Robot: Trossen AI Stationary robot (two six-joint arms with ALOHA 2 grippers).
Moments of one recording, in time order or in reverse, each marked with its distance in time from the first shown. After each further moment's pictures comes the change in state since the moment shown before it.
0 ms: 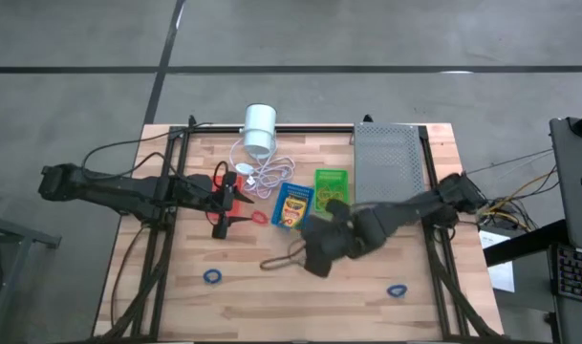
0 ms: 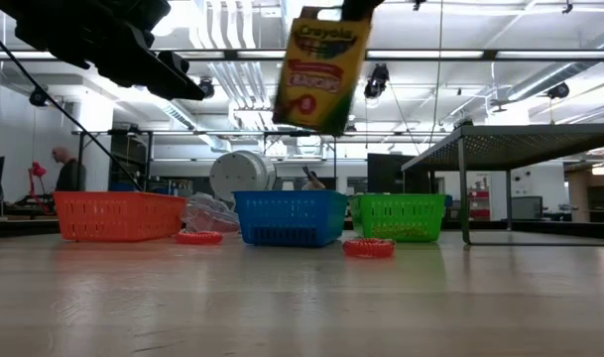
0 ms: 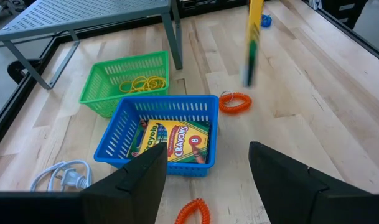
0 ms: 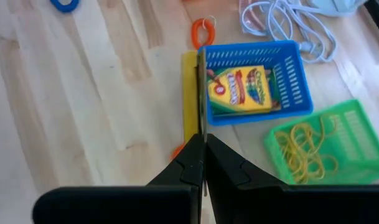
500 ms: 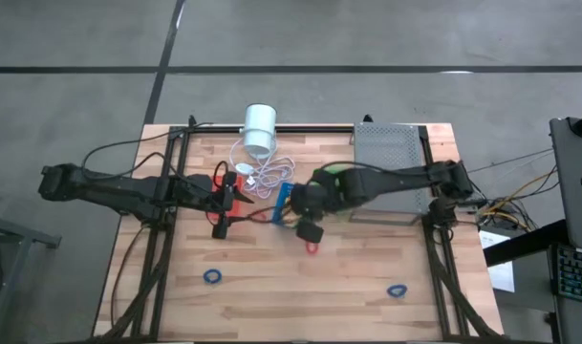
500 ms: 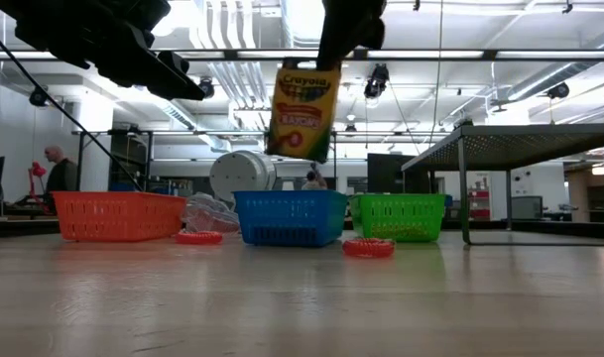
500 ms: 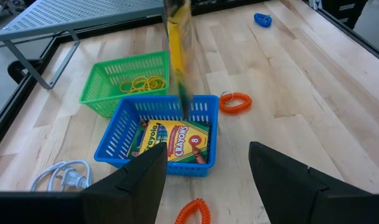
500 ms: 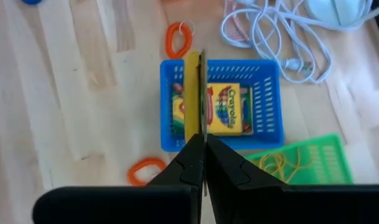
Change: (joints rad) left arm 0.001 0.000 0.000 0.000 0.000 0.000; right arm -0.250 0.000 -0.016 0.065 -0.204 -0.310
